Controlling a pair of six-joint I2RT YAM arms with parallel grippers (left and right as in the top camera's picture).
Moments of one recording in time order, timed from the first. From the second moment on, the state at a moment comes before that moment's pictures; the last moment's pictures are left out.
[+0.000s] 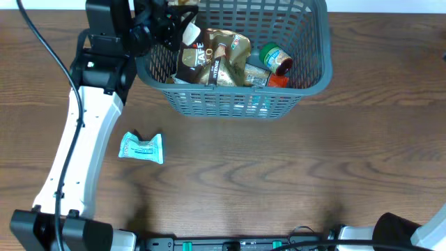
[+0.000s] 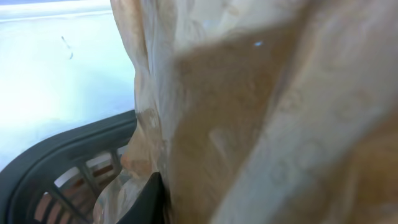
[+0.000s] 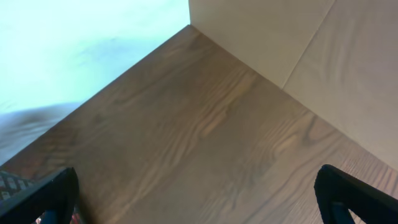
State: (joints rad) left arm -0.16 1.59 1.58 -0.30 0.56 0.04; right arm -0.37 1.56 2.35 -1.48 0.28 0.33
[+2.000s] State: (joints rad) left arm -0.23 1.57 1.60 -0.23 0.35 -0.07; right arm -0.37 1.56 2.35 -1.48 0.28 0.33
